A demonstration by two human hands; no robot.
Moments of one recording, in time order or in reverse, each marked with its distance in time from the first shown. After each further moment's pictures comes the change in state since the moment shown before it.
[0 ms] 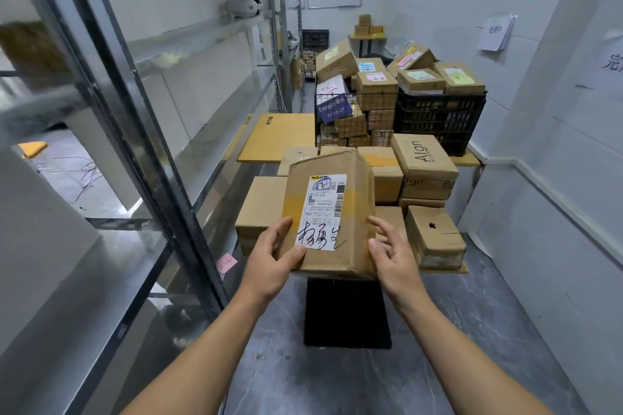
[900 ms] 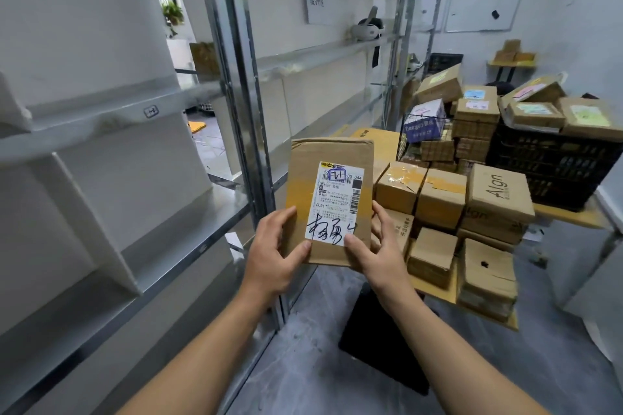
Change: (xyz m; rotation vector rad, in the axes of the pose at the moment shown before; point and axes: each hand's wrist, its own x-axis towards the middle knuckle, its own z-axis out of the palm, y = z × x) left_hand -0.121 0.071 0.035 0.437 0.547 0.242; right_hand -0.034 -0.051 -0.014 0.179 -0.431 -0.093
